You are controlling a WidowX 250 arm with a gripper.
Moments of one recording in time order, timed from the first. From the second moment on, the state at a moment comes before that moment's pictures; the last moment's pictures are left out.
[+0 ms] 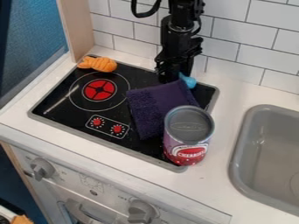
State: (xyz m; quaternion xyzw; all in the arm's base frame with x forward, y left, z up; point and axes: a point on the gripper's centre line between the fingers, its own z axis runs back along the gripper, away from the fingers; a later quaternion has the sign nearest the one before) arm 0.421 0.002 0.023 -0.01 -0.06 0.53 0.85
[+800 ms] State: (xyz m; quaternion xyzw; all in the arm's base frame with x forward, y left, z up) arm 0.392 0.047 0.099 -0.02 -0.16 0.60 0.78
